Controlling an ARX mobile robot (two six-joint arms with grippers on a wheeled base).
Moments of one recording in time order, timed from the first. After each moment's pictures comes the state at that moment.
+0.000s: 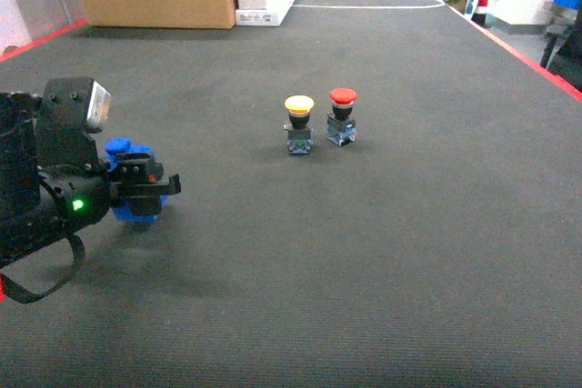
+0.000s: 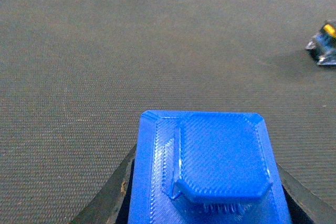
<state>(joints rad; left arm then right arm) -0.13 2.08 0.78 0.95 -0.02 -0.10 0.00 0.01 0.01 -0.01 0.00 0.00</state>
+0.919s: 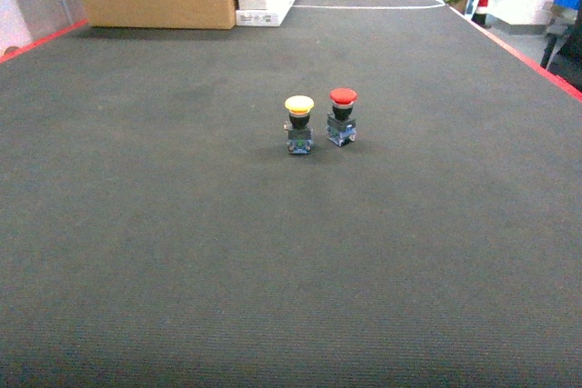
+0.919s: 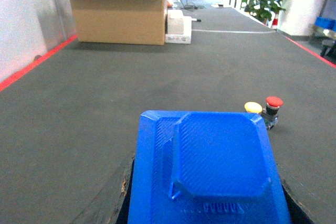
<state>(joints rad) -0.33 0.63 0.27 0.36 -0.32 -0.04 0.00 0.01 0.01 -0.01 0.00 0.00</state>
